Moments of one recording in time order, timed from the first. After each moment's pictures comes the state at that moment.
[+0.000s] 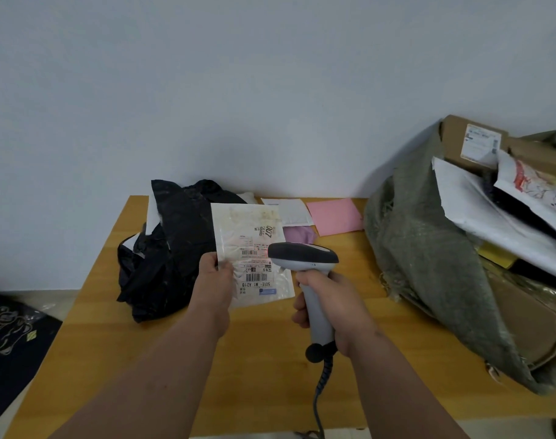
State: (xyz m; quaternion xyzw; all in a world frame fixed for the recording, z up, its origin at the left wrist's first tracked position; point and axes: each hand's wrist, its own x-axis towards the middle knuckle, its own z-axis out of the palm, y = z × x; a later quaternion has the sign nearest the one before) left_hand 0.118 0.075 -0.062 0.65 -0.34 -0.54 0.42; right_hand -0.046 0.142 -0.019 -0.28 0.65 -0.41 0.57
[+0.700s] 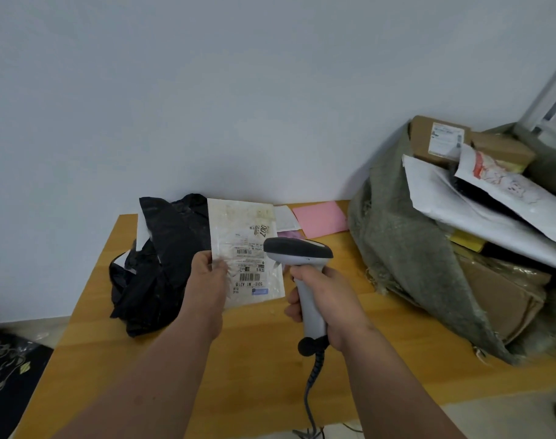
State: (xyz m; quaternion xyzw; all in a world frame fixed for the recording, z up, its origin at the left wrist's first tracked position) left_hand 0.105 0.089 -0.036 0.62 -0.40 -0.51 0.44; right_hand -0.055 0.159 -0.009 -0.27 0.62 -0.47 0.56
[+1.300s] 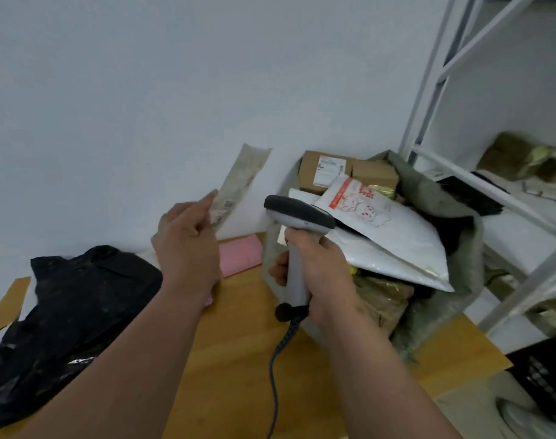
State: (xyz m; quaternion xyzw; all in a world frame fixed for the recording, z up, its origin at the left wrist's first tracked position) left_hand -0.095 0.084 0.058 0.48 -0.66 -0.18 0.55; right_hand -0.230 0.188 0.083 -0.20 0.59 -0.63 0.47
